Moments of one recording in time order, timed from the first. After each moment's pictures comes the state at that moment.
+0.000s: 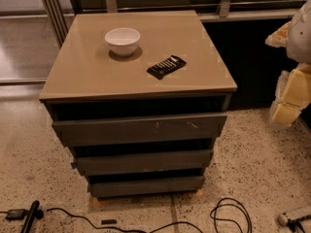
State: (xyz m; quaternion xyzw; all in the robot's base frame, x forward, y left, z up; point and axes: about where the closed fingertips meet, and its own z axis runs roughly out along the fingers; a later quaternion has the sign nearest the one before) arm 0.438 -0.217 0.976 -0.60 0.78 -0.03 0.16
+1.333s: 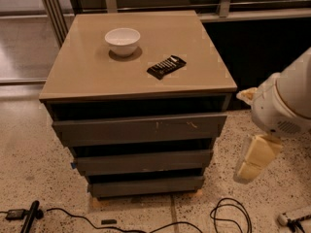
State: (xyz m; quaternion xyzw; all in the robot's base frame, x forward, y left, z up) arm 0.401 -0.181 0.871 -0.60 0.78 0.03 0.17
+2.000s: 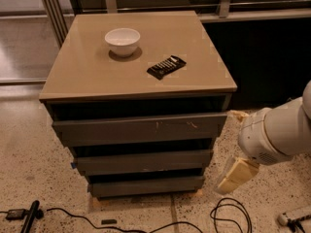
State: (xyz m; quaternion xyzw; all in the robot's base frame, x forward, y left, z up) arm 0.403 -0.165 0.810 -0.57 0.78 0.05 0.25
